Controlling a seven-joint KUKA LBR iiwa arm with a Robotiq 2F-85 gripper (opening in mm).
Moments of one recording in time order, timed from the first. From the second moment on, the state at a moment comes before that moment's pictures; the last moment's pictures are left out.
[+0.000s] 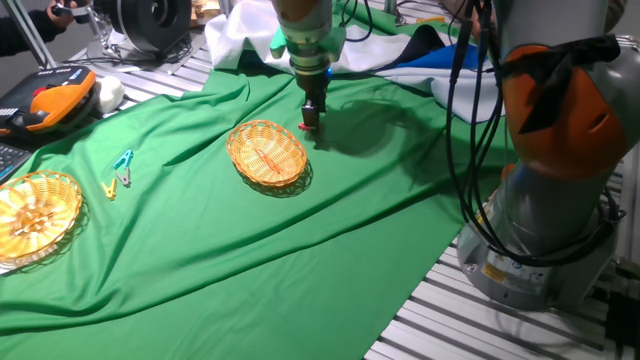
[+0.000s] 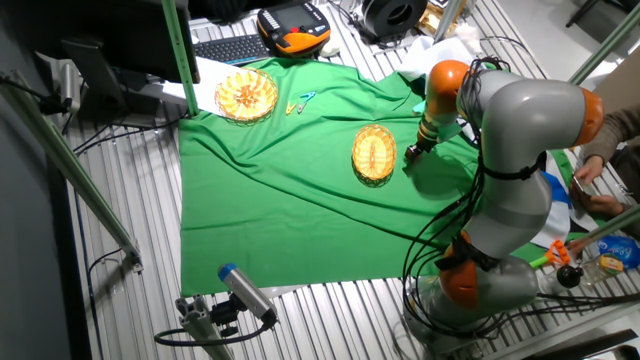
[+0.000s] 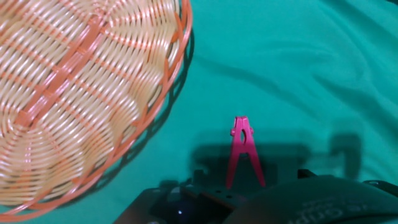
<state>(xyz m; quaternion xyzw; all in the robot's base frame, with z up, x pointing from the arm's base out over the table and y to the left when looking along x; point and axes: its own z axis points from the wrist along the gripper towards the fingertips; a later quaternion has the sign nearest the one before) 0.485 -0.162 0.031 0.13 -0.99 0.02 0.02</state>
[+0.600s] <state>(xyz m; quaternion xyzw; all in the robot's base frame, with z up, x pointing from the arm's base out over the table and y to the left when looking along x) 0.486 -0.162 0.025 0.13 -0.99 0.01 0.02</state>
